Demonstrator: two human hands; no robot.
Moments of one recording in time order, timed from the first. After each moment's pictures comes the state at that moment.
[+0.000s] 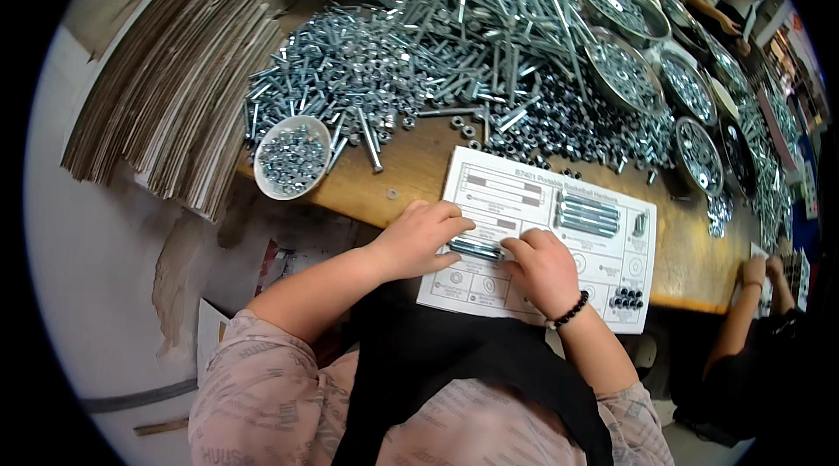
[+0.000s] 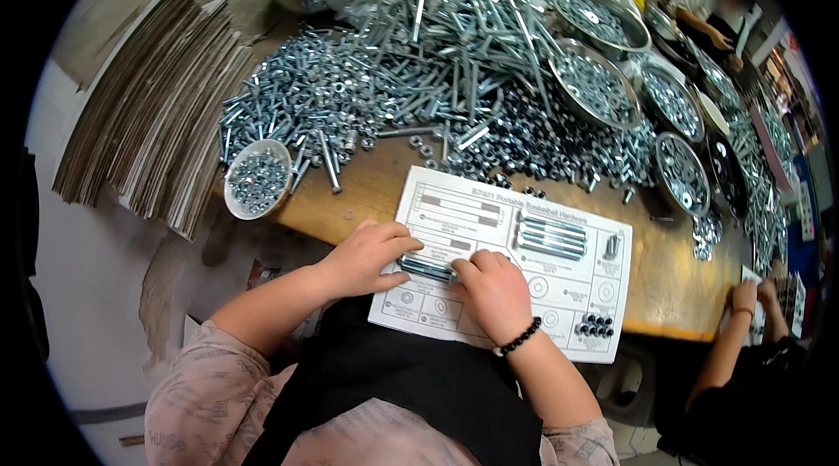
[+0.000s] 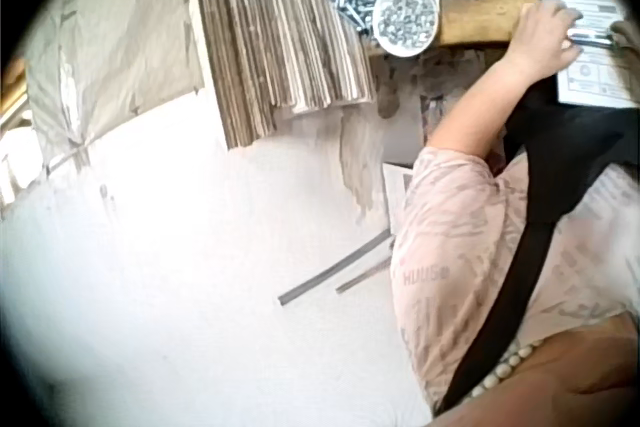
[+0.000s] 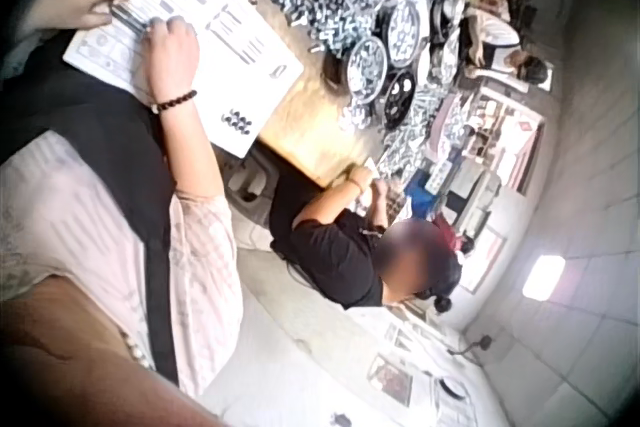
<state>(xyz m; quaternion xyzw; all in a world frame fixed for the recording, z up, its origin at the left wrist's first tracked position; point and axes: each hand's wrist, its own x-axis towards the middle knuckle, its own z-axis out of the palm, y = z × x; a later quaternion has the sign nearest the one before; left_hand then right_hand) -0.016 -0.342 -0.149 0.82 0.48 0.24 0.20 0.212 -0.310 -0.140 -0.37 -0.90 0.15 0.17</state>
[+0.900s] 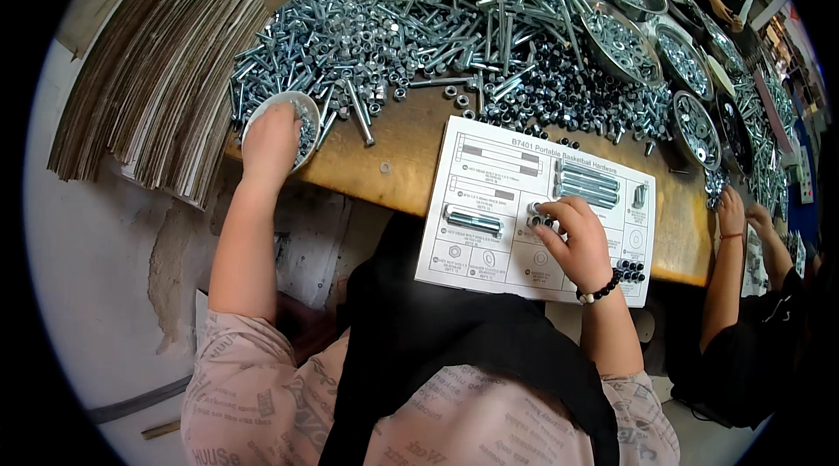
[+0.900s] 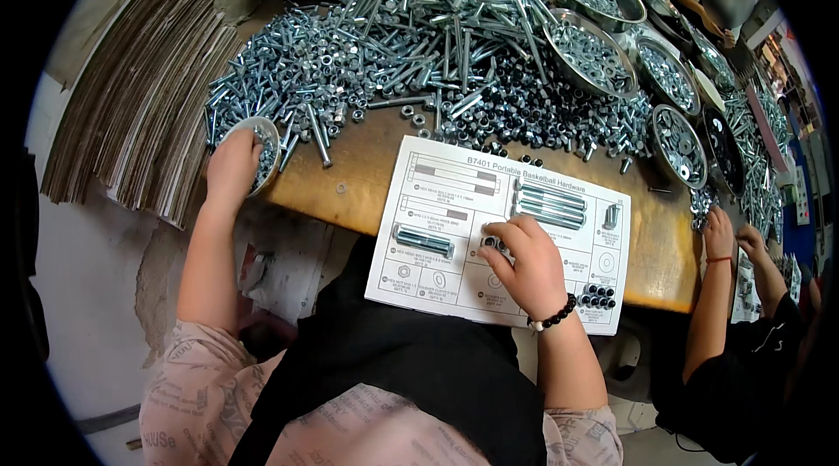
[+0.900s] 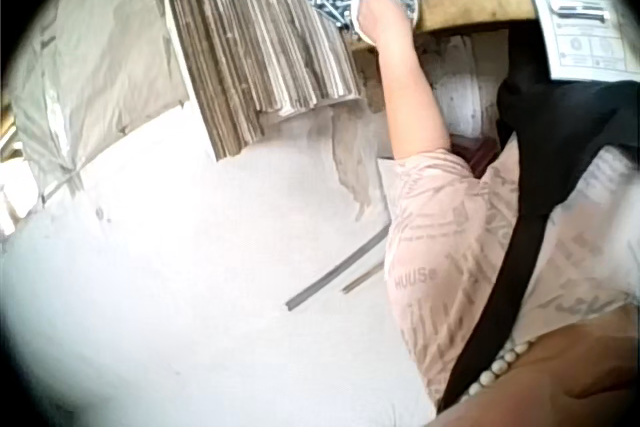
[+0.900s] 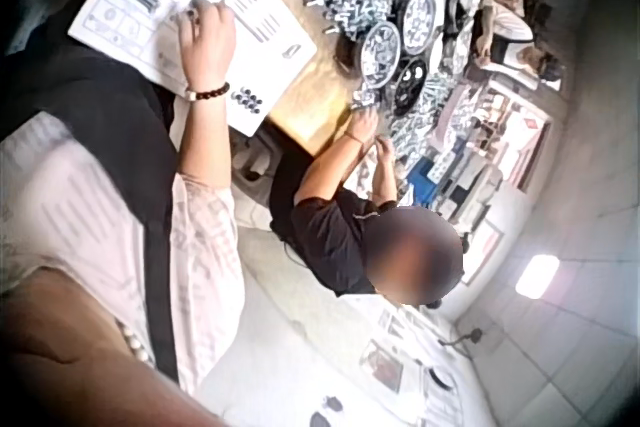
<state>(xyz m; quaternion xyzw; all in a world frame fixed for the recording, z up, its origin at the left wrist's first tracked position) -0.167 -0.331 -0.130 0.56 0.82 0.08 -0.07 0.243 -0.303 -0.131 -0.43 -0.83 0.25 0.24</state>
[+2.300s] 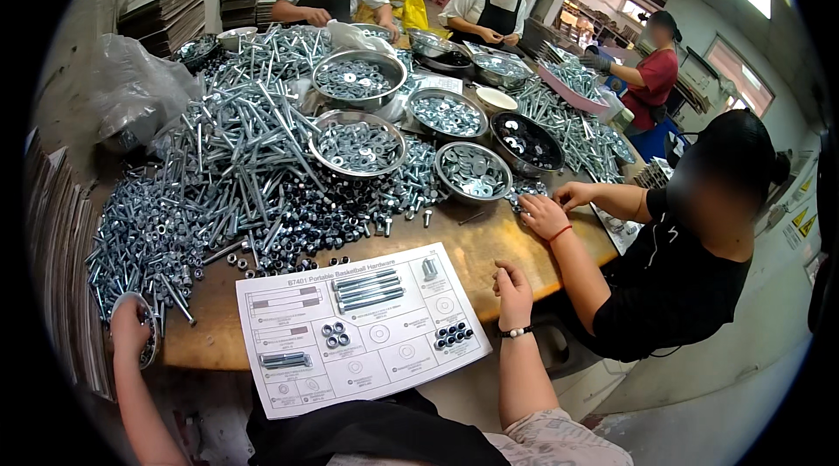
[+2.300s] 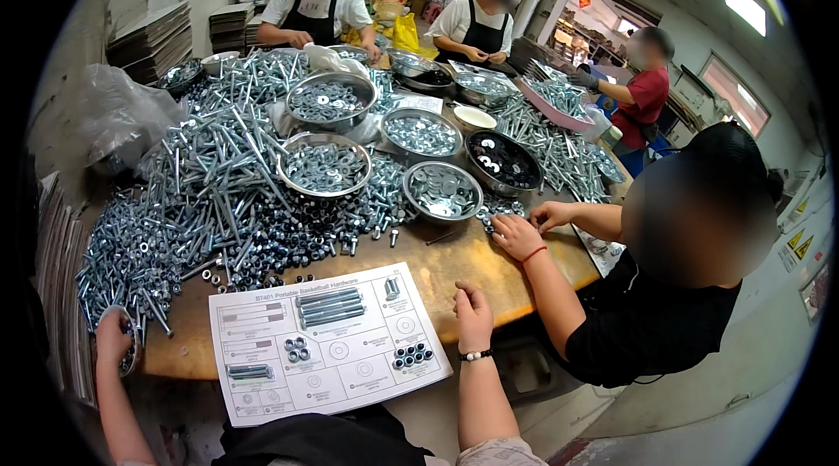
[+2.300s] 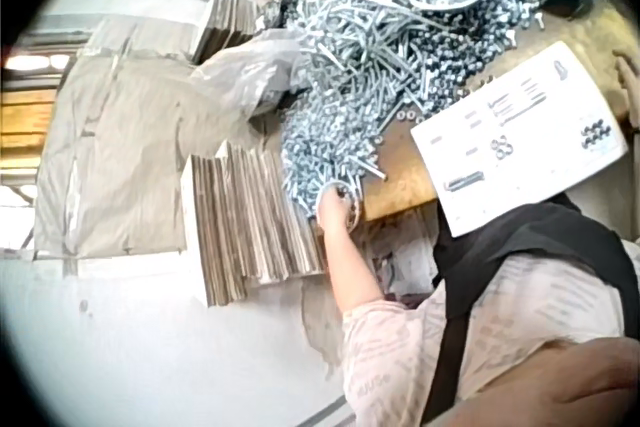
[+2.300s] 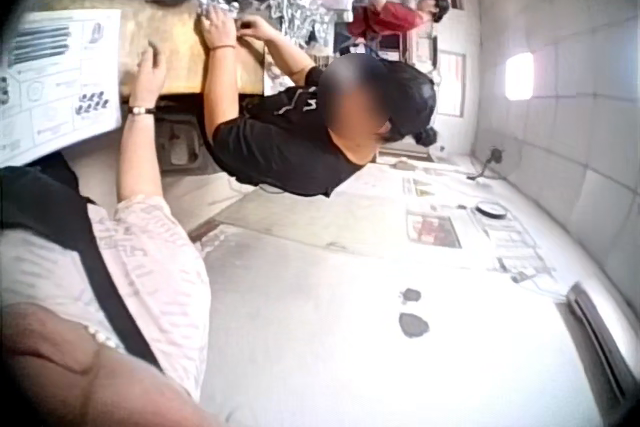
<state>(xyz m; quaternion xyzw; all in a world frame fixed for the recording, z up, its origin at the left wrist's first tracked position) -0.196 -0.306 -0.155 0.60 0.79 0.14 -0.02 0.446 -0.289 -0.160 -0.61 -0.35 0.33 0.63</state>
